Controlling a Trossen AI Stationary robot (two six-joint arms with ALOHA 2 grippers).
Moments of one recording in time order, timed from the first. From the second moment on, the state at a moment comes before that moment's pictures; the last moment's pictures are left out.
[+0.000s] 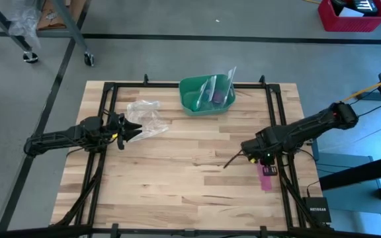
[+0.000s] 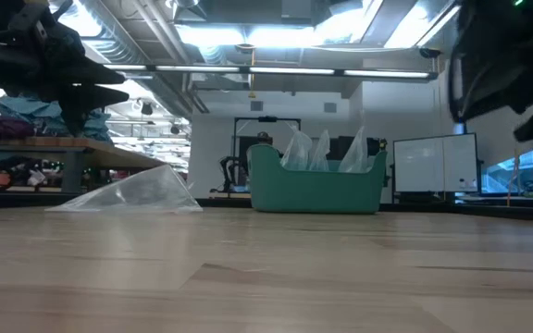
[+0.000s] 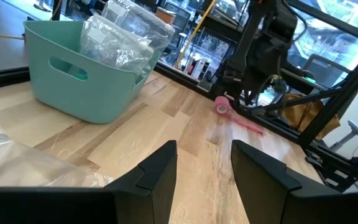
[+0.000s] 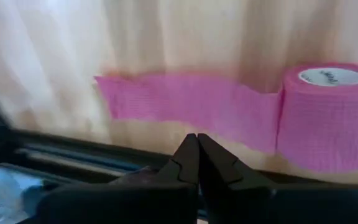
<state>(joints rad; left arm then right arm) 0.14 0.00 0.07 -0.15 -0.06 -0.42 0.26 1.21 0.72 -1.18 -0.35 0.26</state>
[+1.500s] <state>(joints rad) 0.14 0.00 0.07 -0.15 -0.06 -0.42 0.26 1.28 0.74 -1.17 -0.23 0.31</state>
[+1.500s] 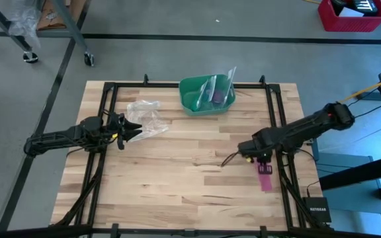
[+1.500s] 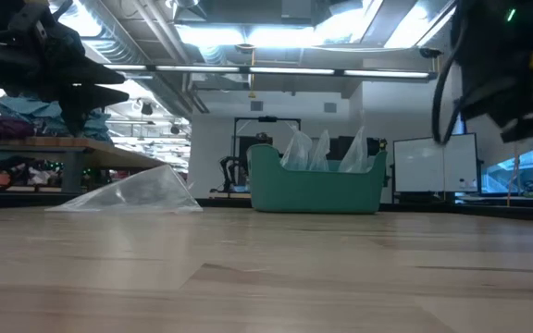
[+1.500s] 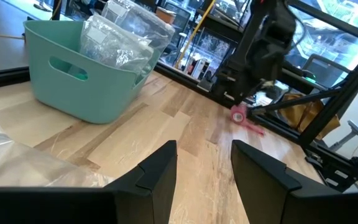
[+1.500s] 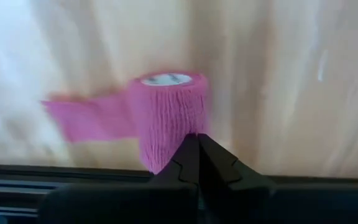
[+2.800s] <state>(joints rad) 0.14 0.00 0.07 -0.15 -0.06 -0.42 0.24 1.28 0.66 -1.11 -0.02 0.46</state>
